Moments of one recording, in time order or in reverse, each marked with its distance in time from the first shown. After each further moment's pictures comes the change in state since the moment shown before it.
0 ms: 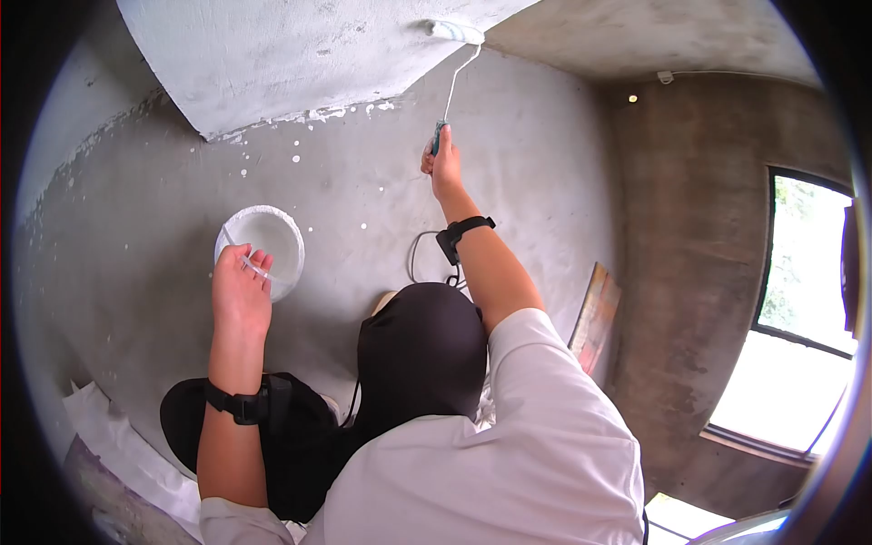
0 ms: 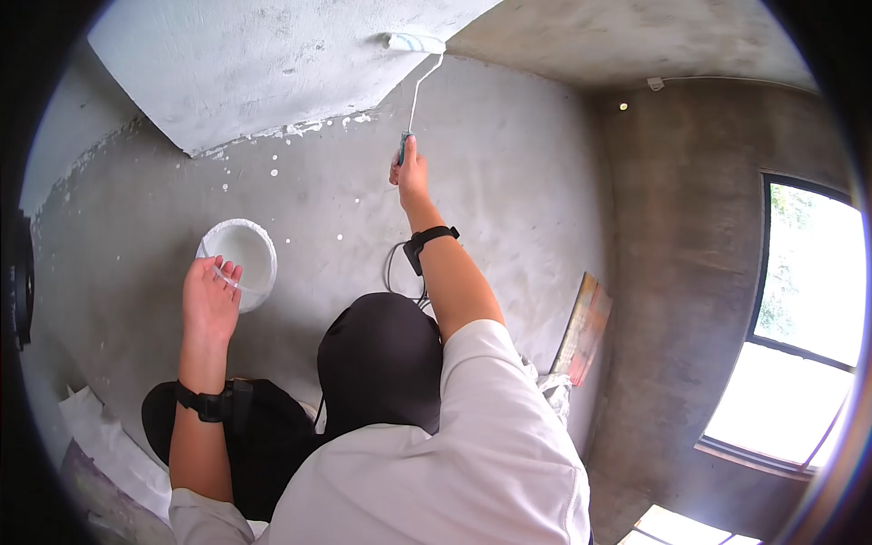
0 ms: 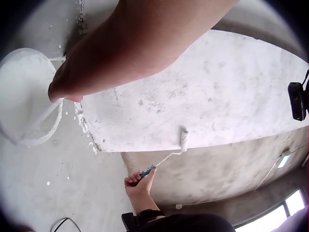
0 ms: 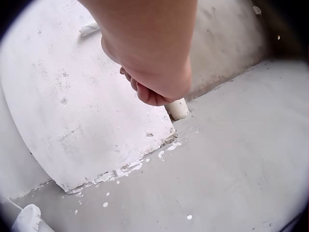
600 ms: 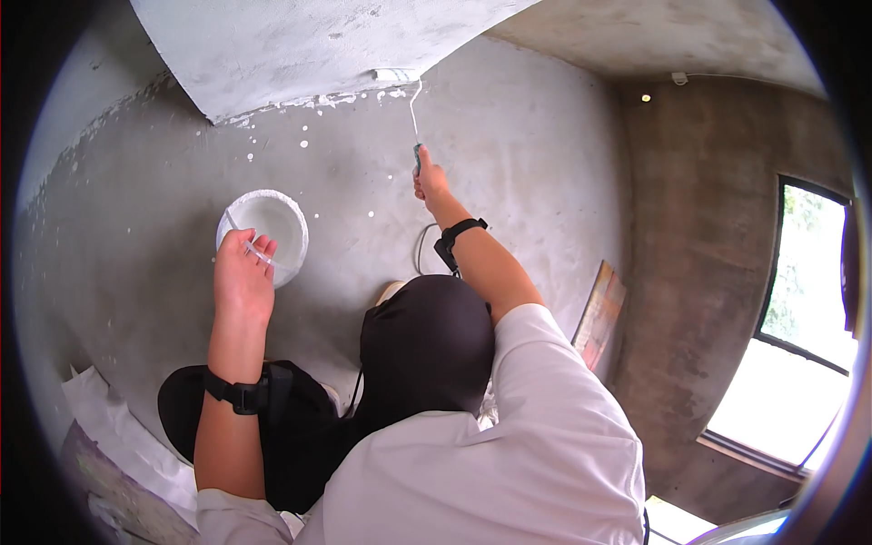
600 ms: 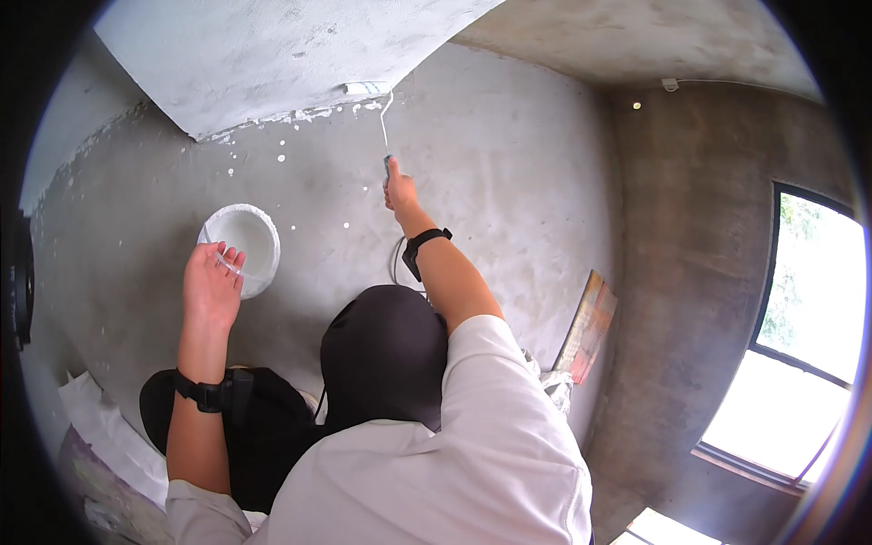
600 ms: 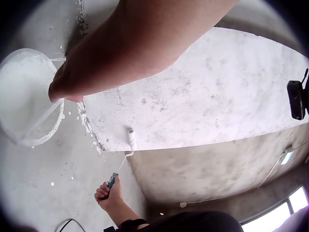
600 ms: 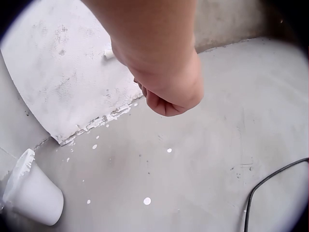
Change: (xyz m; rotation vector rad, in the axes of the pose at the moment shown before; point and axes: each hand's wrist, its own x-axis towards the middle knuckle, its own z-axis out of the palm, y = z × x) left_hand -0.001 0.000 0.003 0.012 0.030 0.009; right_hand -0.011 0.077 -0.007 -0.205 0.065 0.443
